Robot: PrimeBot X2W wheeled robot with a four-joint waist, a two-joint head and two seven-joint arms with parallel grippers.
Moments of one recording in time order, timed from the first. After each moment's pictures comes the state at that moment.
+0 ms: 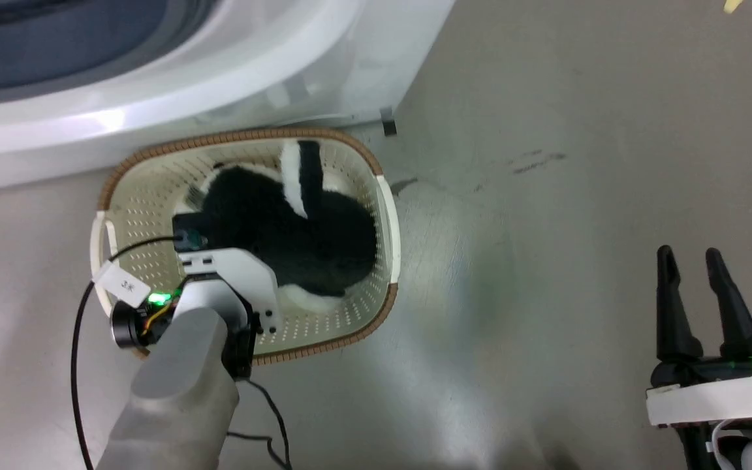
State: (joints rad) left arm -0.70 0.11 -0.29 0.91 -0.39 0.20 0.07; right arm -0.07 -0.05 -0.08 -0.05 0.37 0.13 -0.19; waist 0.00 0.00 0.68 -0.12
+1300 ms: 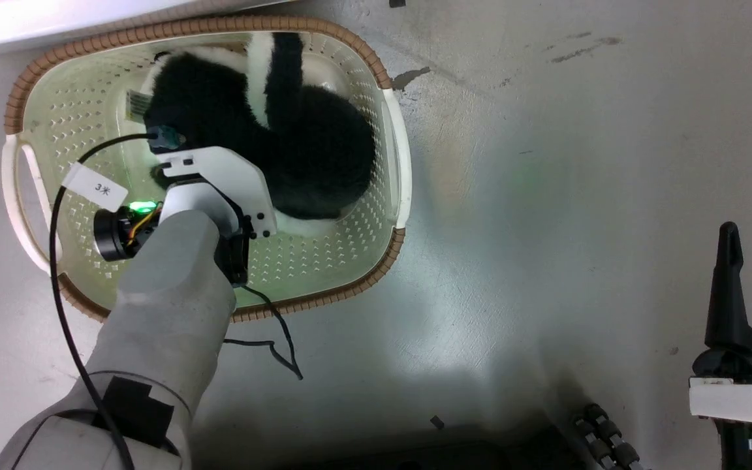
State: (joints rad) left arm -1.05 0.09 -0.41 1.24 -0.58 0.18 -0.06; right arm -0.07 -0.05 -0.14 -0.14 0.46 0.13 -0.25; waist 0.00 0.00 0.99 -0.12
